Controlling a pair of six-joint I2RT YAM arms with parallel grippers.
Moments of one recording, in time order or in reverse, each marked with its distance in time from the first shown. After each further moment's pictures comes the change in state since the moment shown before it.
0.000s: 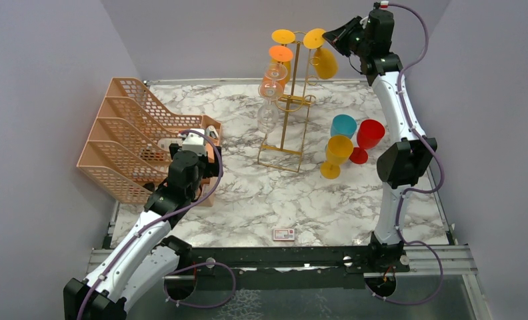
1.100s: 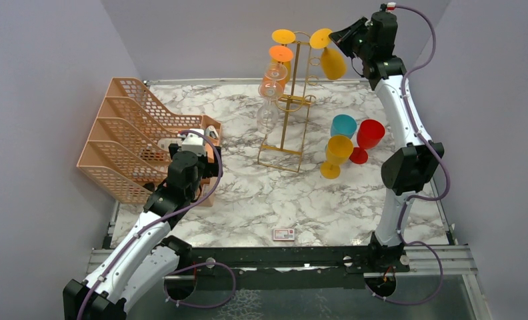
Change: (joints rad) left arm 0.000 -0.008 0.000 -0.002 0.000 0.000; right arm 0.004 -0.100 -0.123 0.033 0.128 -0.018
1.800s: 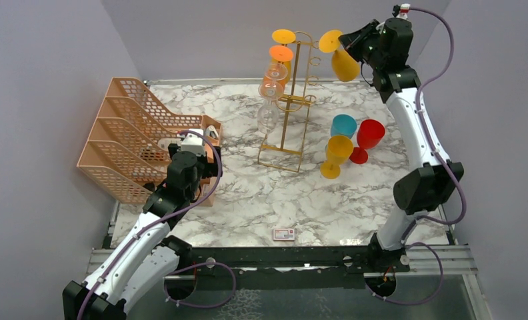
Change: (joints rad) left arm 0.000 -0.010 0.000 -0.001 0.000 0.000; right arm 0.000 -0.180 -0.187 0.050 0.043 -0.077
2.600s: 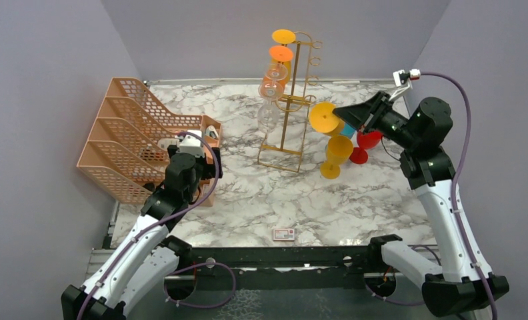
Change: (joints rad) left arm 0.000 -0.021 0.000 -0.016 0.016 -0.013; right arm -0.001 -0.822 -0.808 0.099 -0.512 -0.043
